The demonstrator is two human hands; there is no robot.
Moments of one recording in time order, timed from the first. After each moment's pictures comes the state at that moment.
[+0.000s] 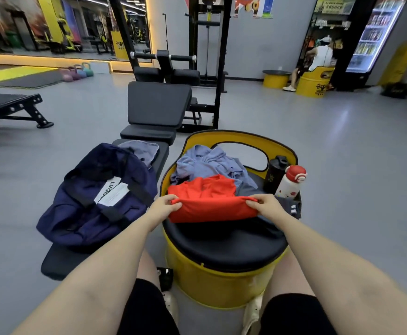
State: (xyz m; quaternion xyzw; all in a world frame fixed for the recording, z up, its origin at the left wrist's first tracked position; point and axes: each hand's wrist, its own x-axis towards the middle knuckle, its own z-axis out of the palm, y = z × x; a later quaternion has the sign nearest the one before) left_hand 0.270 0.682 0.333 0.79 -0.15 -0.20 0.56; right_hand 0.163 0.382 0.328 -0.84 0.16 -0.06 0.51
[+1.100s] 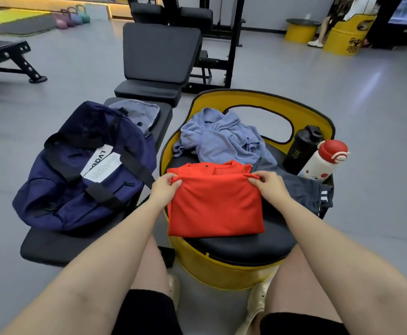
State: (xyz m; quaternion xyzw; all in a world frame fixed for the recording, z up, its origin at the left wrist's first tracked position) left_hand 0.343 0.649 0.249 0.85 -0.03 -0.12 0.51; right_hand 0.244 0.380 0.276 -0.90 0.19 -0.08 0.39
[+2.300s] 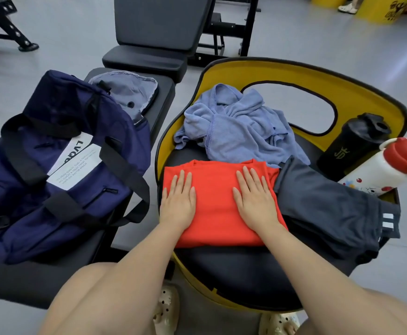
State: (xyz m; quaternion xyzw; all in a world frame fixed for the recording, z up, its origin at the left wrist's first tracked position) left_hand 0.384 0.600 0.149 0.97 -0.13 -0.07 0.18; right_hand 0.330 0.410 0.147 -0.99 0.09 -0.09 0.06
